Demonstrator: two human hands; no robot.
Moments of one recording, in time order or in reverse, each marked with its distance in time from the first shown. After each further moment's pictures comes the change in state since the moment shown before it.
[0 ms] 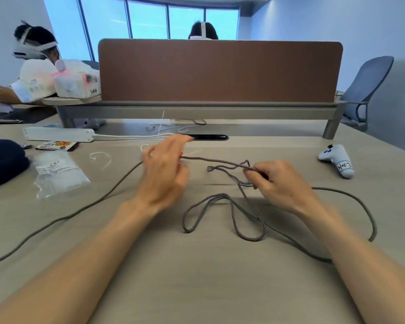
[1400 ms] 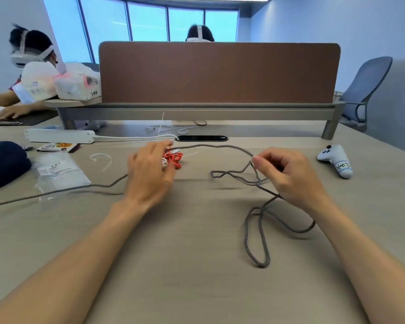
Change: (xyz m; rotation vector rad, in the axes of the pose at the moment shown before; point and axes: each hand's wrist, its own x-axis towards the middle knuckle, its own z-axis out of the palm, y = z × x) left_hand -0.001 -0.027 -0.001 0.084 0.019 -0.132; right_hand -0.005 -0.004 -0.016 0.307 0.185 -0.104
